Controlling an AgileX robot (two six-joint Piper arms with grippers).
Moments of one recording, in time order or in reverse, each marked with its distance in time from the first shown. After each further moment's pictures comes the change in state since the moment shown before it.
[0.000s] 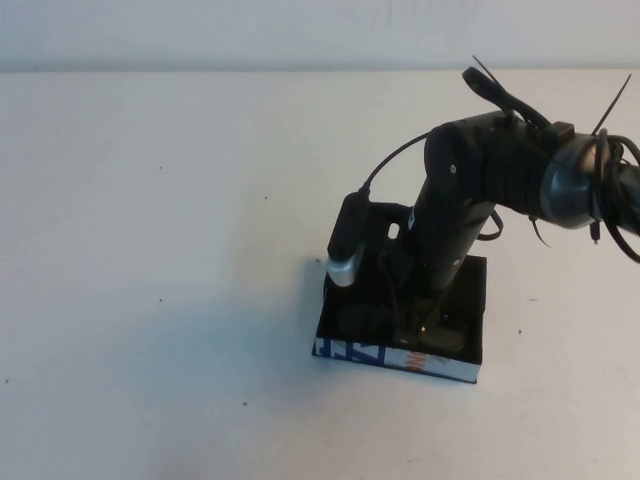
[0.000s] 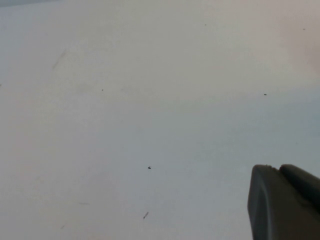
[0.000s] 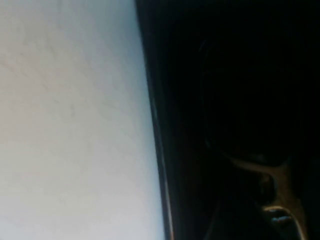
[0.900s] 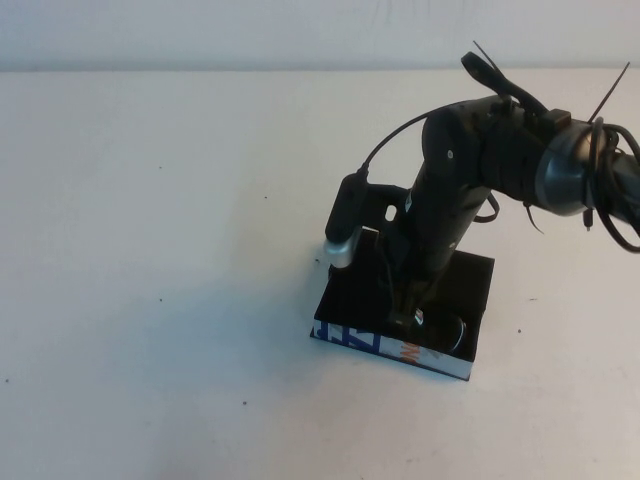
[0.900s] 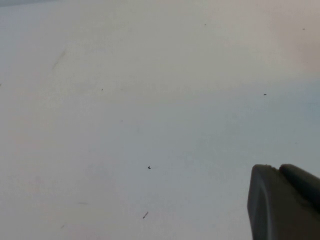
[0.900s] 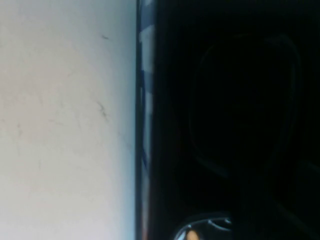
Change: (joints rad) right arm -0.006 0.031 -0.068 -0.020 -0.005 0.004; left arm 0.000 0.000 0.000 0.000 0.000 0.000
